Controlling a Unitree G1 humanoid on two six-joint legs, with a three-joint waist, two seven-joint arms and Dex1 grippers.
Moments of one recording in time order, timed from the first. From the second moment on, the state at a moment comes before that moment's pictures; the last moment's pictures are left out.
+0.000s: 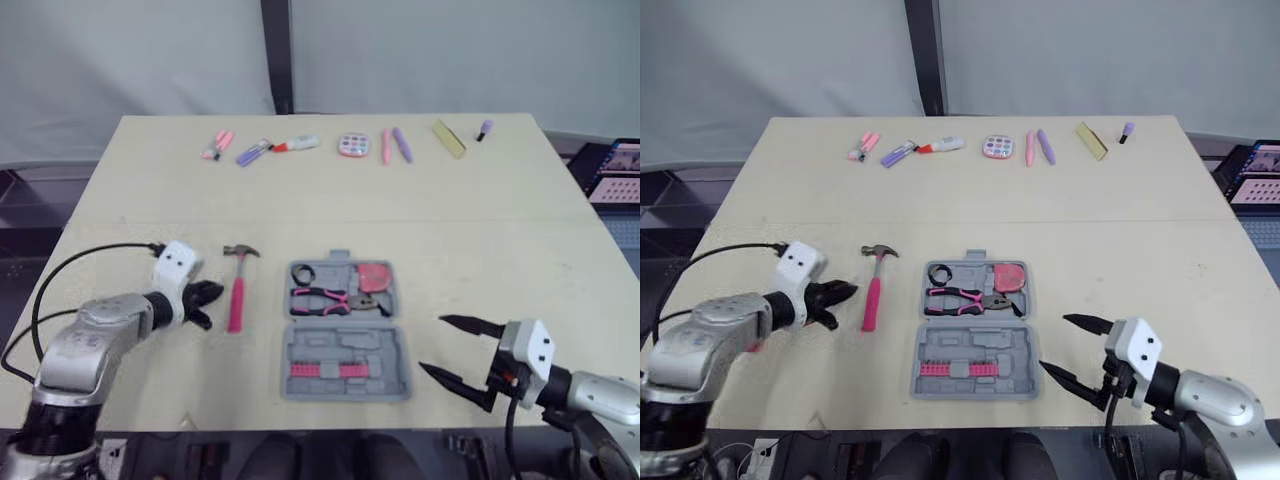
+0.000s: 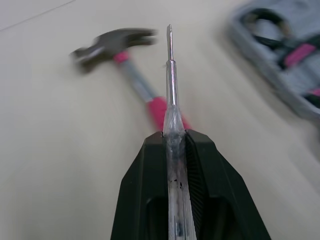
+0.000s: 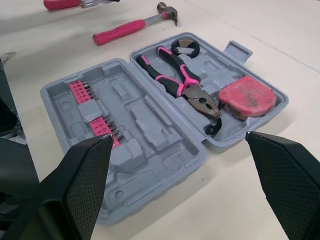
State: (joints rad) left arm -0.19 0.80 0.06 -0.36 -0.35 0.84 -0.63; right arm 0.33 -0.70 -0.24 -0.46 0.44 0.15 0.96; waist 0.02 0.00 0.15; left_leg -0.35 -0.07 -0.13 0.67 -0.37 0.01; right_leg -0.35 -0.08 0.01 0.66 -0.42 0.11
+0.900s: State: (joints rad) left arm -0.64 0.73 -0.56 -0.29 -0.06 0.68 -1.02; right arm 0.35 -0.76 -0.26 -0.38 0.41 0.02 1.06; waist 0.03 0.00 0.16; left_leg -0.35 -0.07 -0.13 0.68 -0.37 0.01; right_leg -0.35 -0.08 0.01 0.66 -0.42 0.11
